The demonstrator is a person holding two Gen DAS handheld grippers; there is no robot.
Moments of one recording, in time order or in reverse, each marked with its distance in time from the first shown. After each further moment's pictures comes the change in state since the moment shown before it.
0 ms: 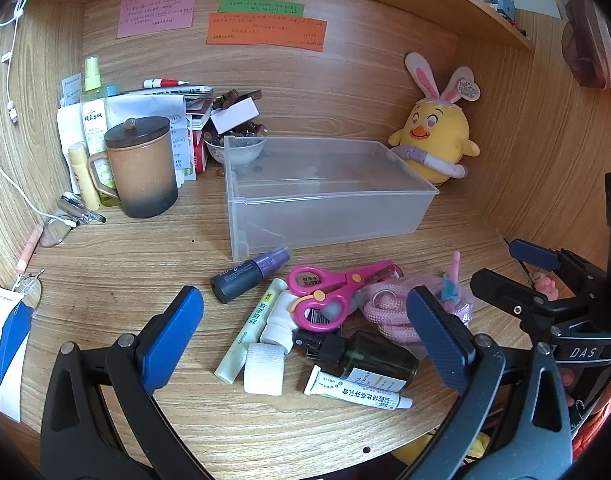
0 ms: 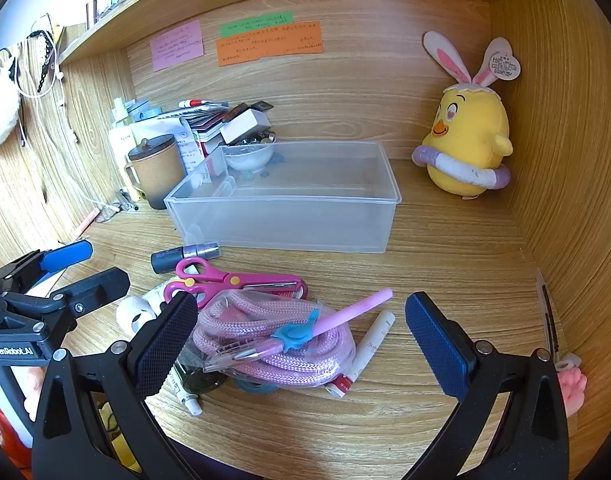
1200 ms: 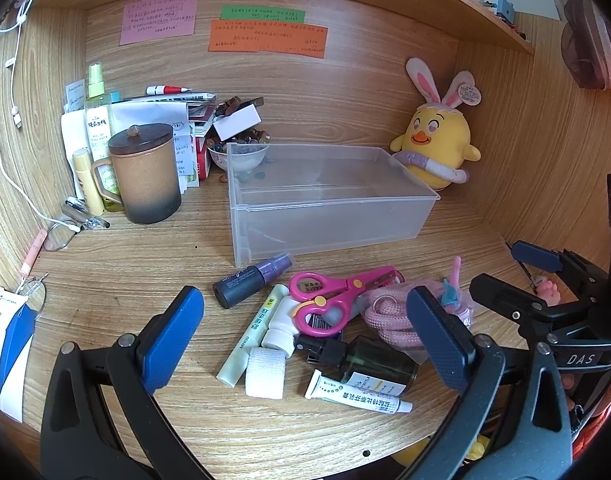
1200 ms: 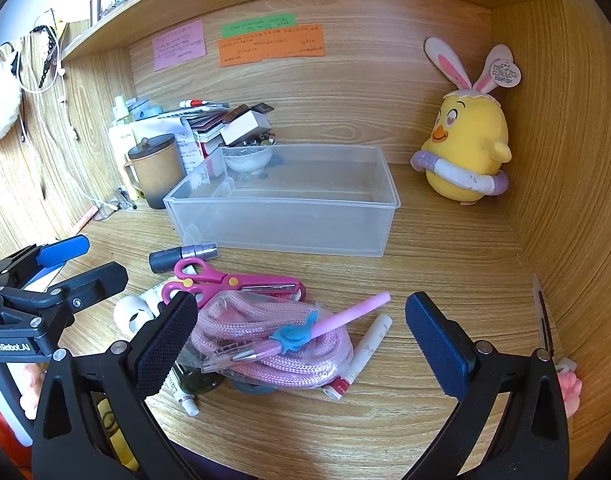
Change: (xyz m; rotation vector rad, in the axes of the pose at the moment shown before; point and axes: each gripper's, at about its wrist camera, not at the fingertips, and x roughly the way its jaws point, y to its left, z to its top) left arm -0.003 -0.002 0.001 0.005 -0.026 0.019; right arm -0.001 0.000 0.001 -0.028 -0.011 -0.010
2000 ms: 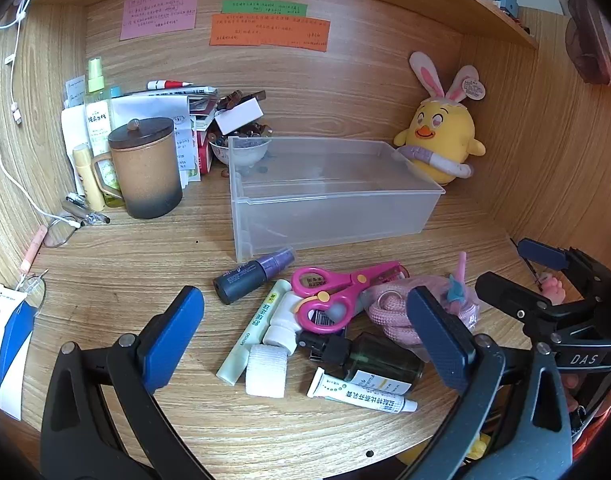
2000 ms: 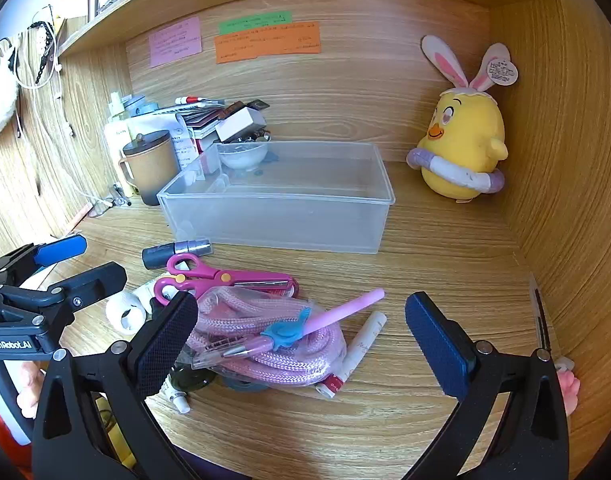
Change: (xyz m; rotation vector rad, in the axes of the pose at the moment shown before) left arm 0.005 0.002 -0.002 0.000 0.012 0.012; right arm 0.003 -0.001 -0.003 -0.009 0.007 -0.012
